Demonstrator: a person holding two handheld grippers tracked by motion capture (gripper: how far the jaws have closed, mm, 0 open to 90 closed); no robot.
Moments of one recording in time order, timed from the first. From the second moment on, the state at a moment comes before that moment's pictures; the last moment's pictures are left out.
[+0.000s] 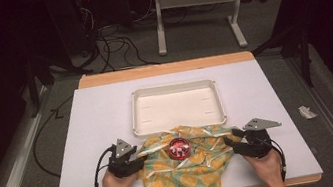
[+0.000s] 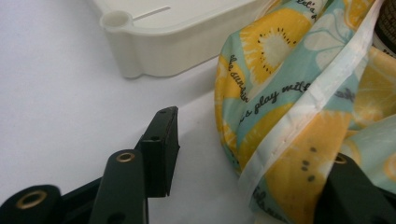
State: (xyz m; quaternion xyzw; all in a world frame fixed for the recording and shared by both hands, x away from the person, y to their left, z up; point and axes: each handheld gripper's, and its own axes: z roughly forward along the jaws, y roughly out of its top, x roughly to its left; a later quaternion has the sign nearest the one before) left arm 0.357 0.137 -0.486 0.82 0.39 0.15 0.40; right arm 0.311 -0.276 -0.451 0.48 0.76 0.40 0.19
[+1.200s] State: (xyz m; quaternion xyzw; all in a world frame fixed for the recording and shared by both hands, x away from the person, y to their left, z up) left arm 0.356 0.136 -0.486 0.82 0.39 0.16 0.39; right arm 0.301 -0.255 -0.430 0.44 0.76 0.45 0.18
